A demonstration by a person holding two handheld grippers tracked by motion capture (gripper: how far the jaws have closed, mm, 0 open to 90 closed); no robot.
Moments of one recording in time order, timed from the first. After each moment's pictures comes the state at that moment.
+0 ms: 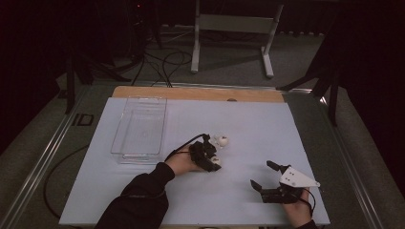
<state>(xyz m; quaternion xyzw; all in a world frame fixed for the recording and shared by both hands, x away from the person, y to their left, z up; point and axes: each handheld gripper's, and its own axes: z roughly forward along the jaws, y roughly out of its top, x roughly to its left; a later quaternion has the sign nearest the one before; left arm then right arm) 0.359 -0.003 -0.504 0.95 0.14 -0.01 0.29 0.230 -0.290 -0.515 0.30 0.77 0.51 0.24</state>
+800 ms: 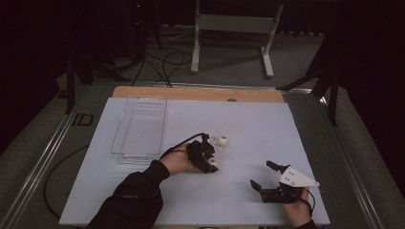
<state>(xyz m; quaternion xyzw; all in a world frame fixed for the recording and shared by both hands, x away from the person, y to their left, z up) 0.350 0.005 -0.479 0.96 0.11 -0.02 0.27 0.231 -0.289 -0.516 0.30 0.77 0.51 0.23</state>
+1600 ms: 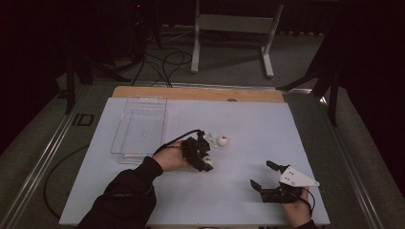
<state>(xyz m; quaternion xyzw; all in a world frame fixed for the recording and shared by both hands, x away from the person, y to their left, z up) 0.349 0.019 -0.458 0.96 0.11 -0.03 0.25 0.232 -0.289 -0.517 0.30 0.77 0.51 0.23</state>
